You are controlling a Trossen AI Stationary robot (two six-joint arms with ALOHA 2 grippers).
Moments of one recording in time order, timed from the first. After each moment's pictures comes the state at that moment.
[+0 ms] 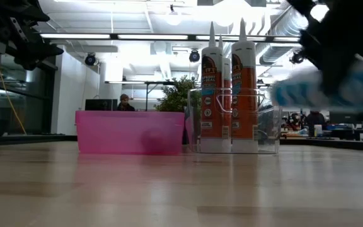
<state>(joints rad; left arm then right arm) 0.14 0.01 0.39 -0.59 0.16 -0.50 0.60 1.52 0.83 -0.29 0.17 1.87</state>
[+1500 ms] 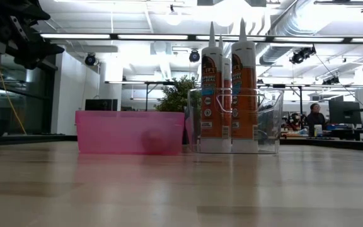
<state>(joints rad) 0.14 0.01 0.39 -0.57 0.16 -0.50 0.53 2.07 1.91 -0.71 0.46 1.68</state>
